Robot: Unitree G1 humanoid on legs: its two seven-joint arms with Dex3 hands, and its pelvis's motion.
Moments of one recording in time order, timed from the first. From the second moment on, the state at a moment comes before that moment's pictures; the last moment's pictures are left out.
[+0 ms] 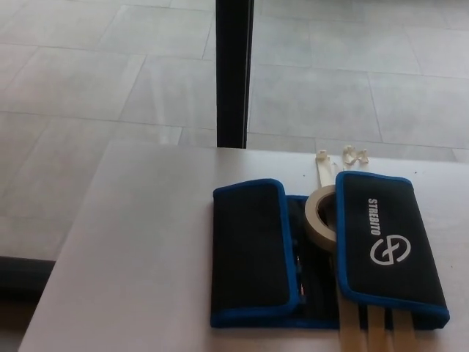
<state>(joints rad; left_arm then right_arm) -0.17 0.72 0.26 1.22 0.00 0.08 -0.11 -0.08 -0.54 -0.60 1.08 0.12 -0.05 -0.06</state>
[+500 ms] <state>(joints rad) -0.18 0.75 0.29 1.27 -0.02 0.10 -0.16 -0.14 -0.64 -0.84 1.16 0.29 0.08 -0.16</state>
